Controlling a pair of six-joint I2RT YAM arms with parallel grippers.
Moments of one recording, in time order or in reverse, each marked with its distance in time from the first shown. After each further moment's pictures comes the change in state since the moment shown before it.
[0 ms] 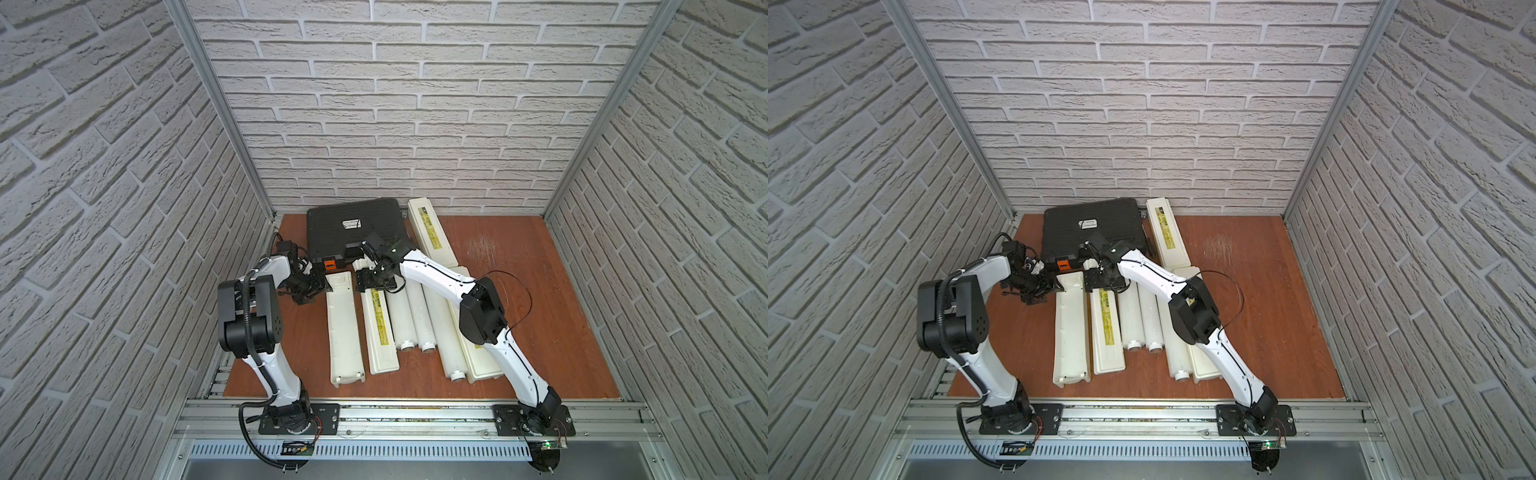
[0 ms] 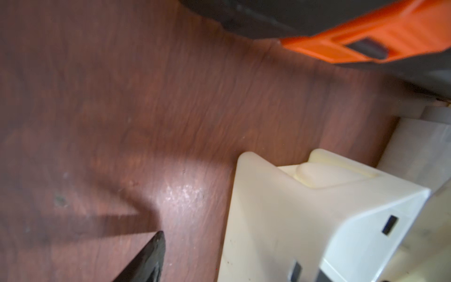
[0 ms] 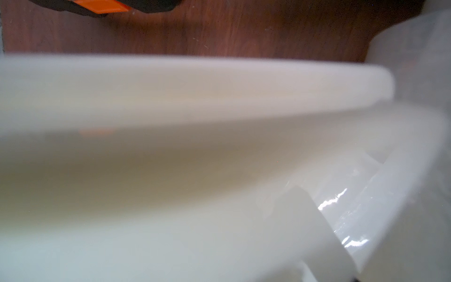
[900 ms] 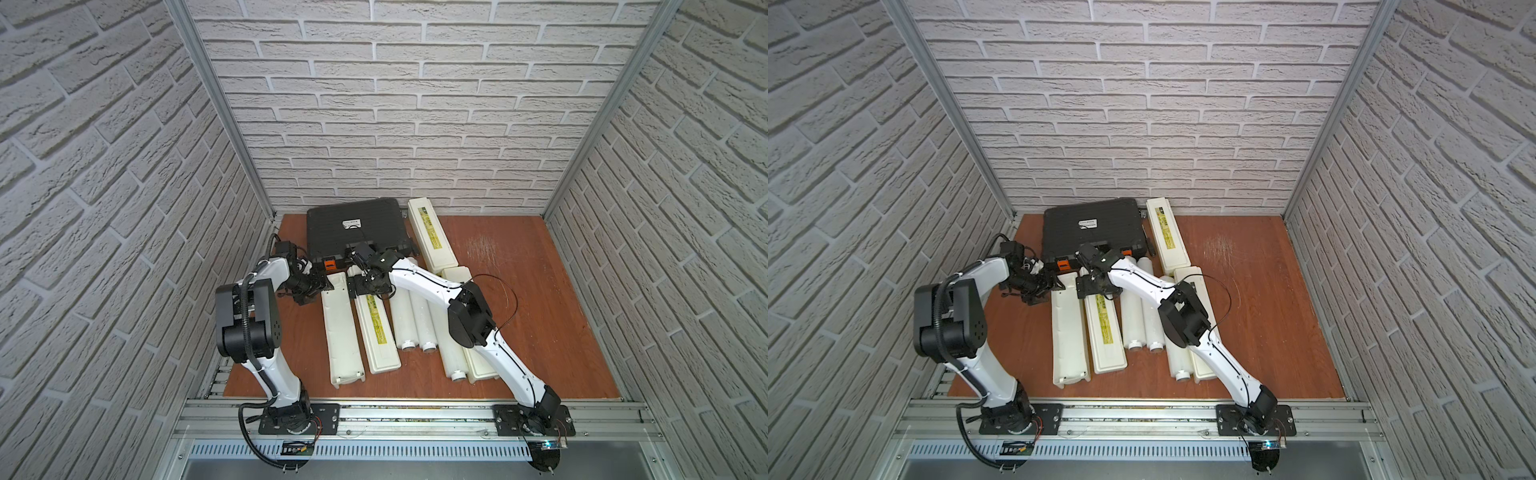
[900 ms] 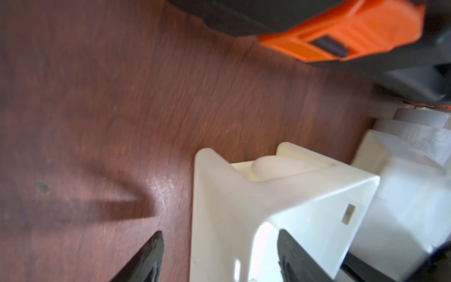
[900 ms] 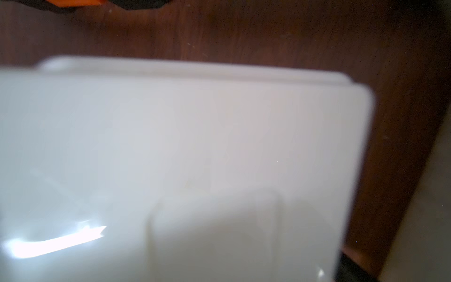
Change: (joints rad) left arm 0.001 -0.039 -0.034 0.023 0.052 -0.040; right arm 0.042 0.111 0.080 0.033 0.106 0.026
